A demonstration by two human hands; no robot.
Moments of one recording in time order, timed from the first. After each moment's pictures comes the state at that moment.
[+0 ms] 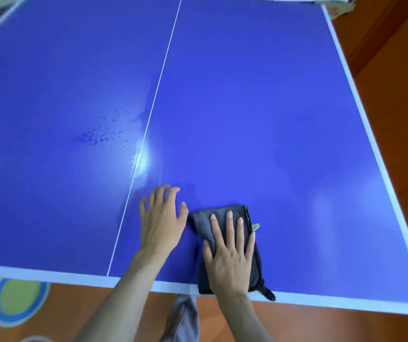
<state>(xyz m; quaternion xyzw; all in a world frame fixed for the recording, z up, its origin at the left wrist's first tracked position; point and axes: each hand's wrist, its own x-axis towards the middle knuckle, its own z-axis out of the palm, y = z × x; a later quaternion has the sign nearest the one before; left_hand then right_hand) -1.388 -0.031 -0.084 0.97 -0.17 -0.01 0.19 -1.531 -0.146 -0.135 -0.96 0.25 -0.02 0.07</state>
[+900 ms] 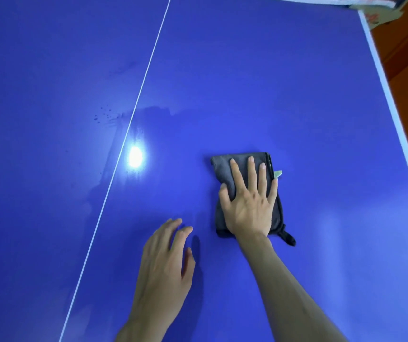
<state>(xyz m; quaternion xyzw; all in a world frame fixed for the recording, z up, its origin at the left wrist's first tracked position) -1.224 -0.172 -0.097 0.94 -0.22 -0.06 0.24 -1.181 -0.388 -0.140 -0.95 0.28 -0.06 0.07</state>
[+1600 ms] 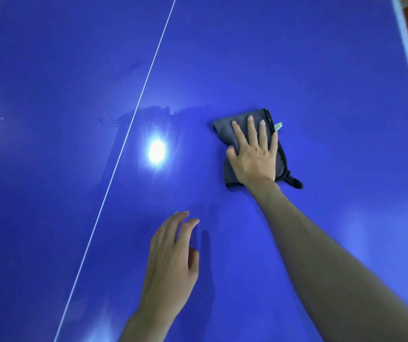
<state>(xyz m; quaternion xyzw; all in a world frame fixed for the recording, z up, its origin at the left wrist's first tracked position) -1.232 -0.215 -0.076 0.95 -0.19 -0.08 0.23 -1.095 -0.469 -0.131 -0.98 0.19 0.00 0.08</state>
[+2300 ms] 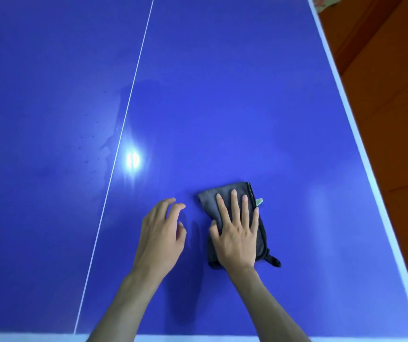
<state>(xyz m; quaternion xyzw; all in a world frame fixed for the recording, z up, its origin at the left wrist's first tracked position) -1.357 -0.103 -0.058 0.94 -0.28 -0.06 0.20 -1.441 -0.270 -0.123 -0.96 0.26 -0.01 0.08</state>
